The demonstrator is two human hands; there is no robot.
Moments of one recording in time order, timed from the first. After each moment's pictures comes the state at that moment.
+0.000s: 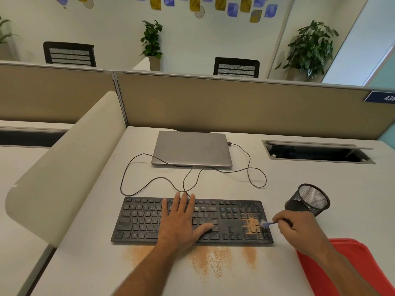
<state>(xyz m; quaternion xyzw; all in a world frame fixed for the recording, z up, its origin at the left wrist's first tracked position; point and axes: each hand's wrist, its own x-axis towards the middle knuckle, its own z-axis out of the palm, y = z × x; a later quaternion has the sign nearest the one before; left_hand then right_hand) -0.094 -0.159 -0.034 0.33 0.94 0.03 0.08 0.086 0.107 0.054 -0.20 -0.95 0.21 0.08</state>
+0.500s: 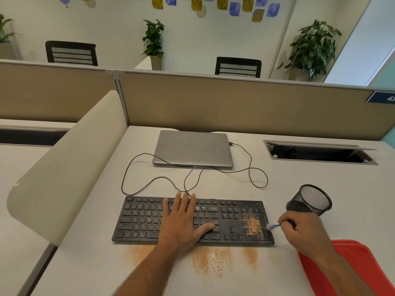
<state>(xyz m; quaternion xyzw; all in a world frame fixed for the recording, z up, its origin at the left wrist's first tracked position) -0.093 -0.160 -0.033 0.33 0.94 0.03 0.08 0.089 0.106 0.053 -0.20 -0.95 0.20 0.13</state>
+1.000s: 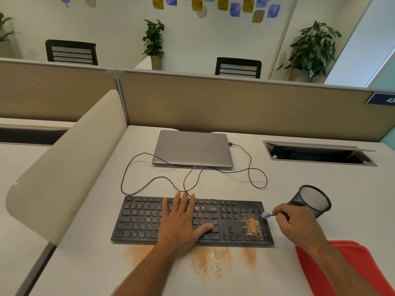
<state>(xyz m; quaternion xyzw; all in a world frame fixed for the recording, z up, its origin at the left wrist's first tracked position) -0.092 -0.160 -0.032 0.33 0.94 0.03 0.08 0.070 0.111 0.049 -0.20 -0.95 0.17 0.13</state>
